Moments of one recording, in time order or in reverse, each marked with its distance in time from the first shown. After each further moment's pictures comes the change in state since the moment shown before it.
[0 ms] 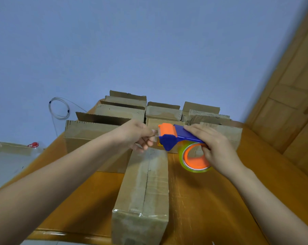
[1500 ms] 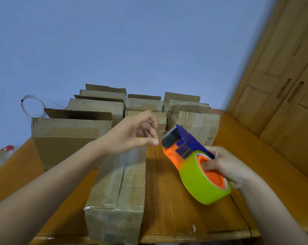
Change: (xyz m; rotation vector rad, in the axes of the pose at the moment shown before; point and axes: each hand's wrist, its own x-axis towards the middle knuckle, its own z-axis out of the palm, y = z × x) left_hand 0.009 -0.007 0.038 0.205 -0.166 0.818; right_hand -0.061 0.002 -0.043 1.078 -0.386 0.841
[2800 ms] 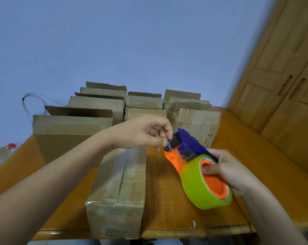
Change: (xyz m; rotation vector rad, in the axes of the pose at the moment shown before) left_hand 0.020 0.022 0.005 -0.140 -0.271 -0.177; right_hand -0.014 0.014 0.008 -0.037 0.107 -0.042
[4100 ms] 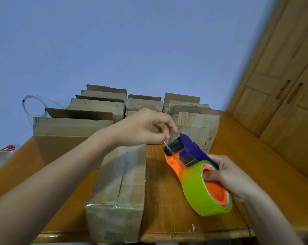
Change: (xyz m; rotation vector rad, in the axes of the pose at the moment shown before) left_hand 0.004 0.014 -0.005 0.263 0.139 0.110; right_hand -0.008 -0.002 0.001 -0.022 -0.008 -0.013
